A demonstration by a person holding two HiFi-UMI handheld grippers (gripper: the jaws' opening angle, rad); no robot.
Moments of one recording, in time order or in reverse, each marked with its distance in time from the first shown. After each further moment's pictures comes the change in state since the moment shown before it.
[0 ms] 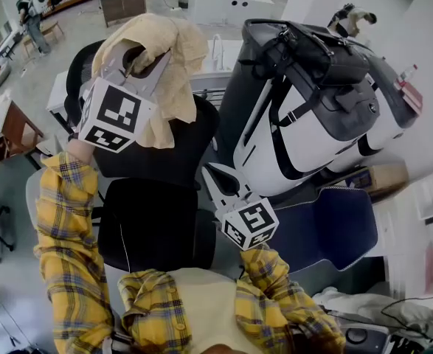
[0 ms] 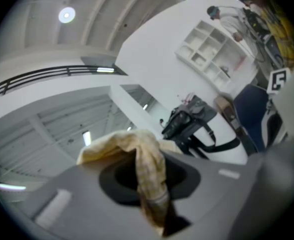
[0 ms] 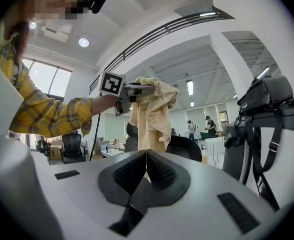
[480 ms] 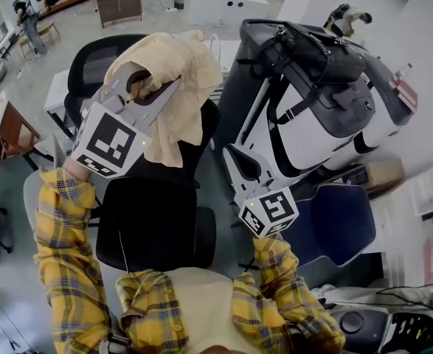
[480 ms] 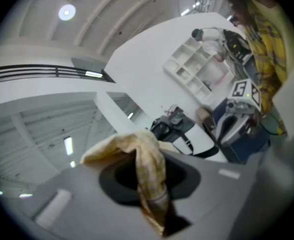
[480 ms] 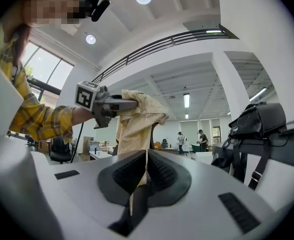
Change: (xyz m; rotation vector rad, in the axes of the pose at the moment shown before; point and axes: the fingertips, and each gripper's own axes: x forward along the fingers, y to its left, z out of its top) left arm -0.042 -0.049 0.019 -0.001 -0.121 -0.189; right arm -0.017 -0.032 0.046 -0.120 -0.085 -0.090
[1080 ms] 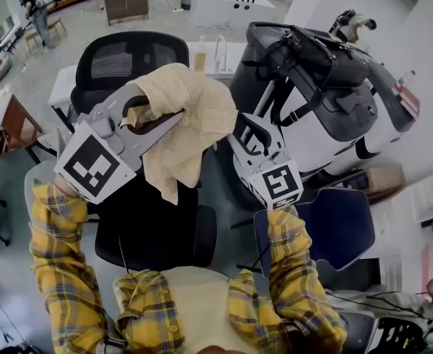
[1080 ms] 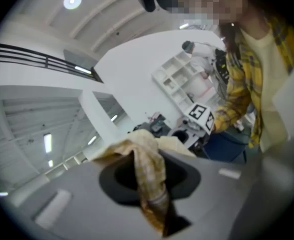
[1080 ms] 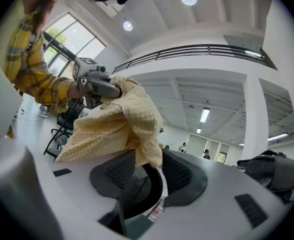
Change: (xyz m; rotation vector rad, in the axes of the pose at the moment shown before) left arm -0.049 -0.046 0.023 -0.033 -0.066 -0.213; right arm 0.034 -0.018 0.025 -0.386 0.028 0.087
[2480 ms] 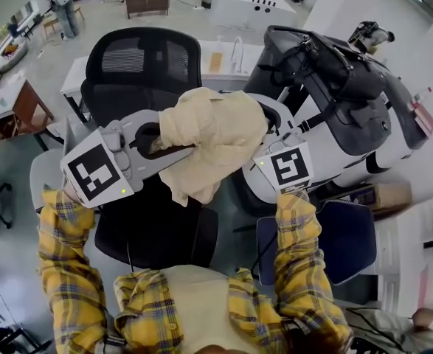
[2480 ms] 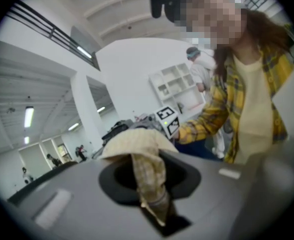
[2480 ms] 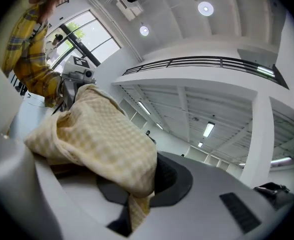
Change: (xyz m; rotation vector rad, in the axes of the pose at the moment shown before) left arm -0.004 -0.052 -0.007 -0.218 -0.040 -0.196; right arm 0.035 -0.029 0.044 -0.158 -0.083 0.028
